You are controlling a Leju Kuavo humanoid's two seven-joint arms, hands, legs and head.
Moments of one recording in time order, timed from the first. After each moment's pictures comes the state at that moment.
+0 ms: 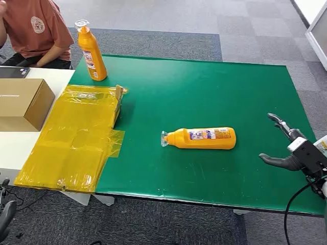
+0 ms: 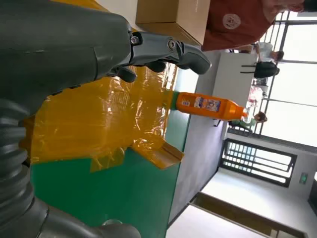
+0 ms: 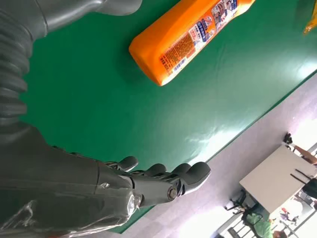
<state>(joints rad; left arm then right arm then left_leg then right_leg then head) 0.35 -0.31 0.58 -1.88 0.12 -0.59 -0.28 -0.12 -0.42 0.02 -1.50 0.05 0.45 -0.27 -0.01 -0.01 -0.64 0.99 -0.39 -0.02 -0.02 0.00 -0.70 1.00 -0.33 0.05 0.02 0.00</state>
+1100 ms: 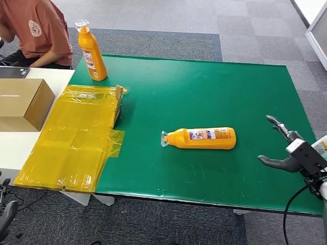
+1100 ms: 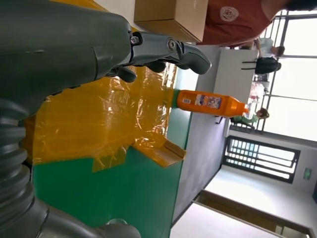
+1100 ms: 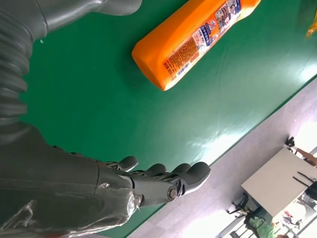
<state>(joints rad) 0.34 -0.30 0.59 -1.88 0.11 -0.61 -0.28 -0.11 -0.42 0.03 -1.48 0.06 0.45 -0.28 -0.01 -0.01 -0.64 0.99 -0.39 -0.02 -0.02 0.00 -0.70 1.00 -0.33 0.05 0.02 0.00</state>
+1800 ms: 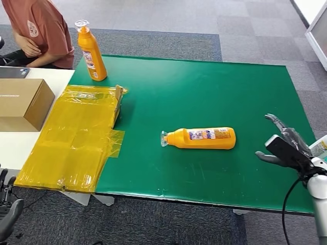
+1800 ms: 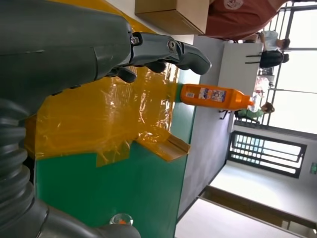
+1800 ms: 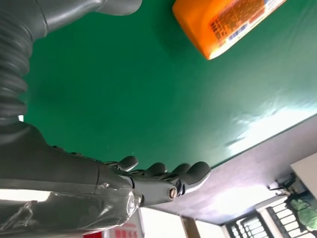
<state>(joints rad) 0.34 -0.30 0.56 -1.88 0.08 -0.60 -0.26 -0.17 -0.39 0.09 -1.46 0.36 0.29 -0.17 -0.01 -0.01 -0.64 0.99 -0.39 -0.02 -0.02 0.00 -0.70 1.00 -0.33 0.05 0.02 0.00</state>
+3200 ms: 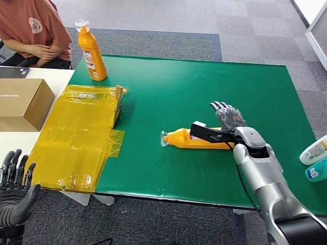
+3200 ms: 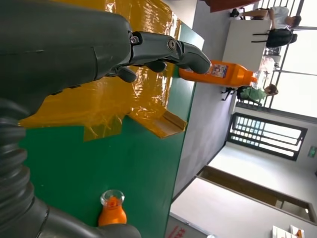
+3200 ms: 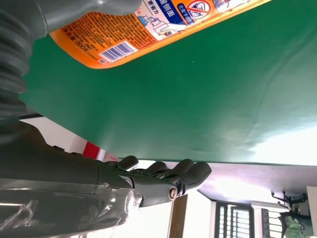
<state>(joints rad) 0.31 -0.19 0.33 -1.85 0.14 -0.42 -0.22 -0.59 -0.14 0.48 -0.96 0.96 0.07 0.03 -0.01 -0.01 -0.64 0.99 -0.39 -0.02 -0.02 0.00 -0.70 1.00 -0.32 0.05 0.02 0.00</state>
